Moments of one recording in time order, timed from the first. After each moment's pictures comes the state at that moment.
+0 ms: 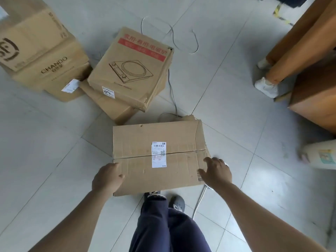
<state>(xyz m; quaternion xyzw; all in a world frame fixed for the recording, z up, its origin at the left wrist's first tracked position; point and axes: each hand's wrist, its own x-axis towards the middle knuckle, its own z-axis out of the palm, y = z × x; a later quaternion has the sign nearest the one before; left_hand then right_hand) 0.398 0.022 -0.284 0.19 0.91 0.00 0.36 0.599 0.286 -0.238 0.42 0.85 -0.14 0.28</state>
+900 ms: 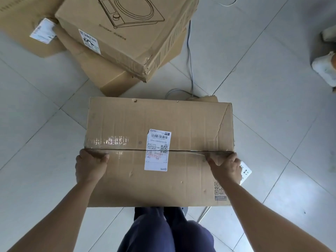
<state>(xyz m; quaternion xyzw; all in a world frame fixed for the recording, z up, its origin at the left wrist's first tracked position) 0.386 0.041 -0.524 -0.16 0.94 0.14 0.27 0.593 0.354 -0.517 0.63 0.72 -0.22 0.20</state>
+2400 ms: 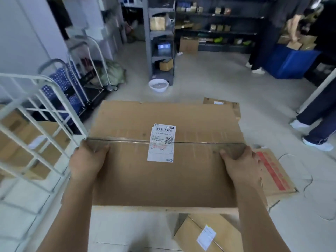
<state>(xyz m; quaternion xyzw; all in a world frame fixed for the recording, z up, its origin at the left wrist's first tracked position) 0.557 -0.239 0.052 -0.49 0.82 0.25 -0.14 0.421 0.118 0.063 0.12 0.95 -0.30 -0.02</state>
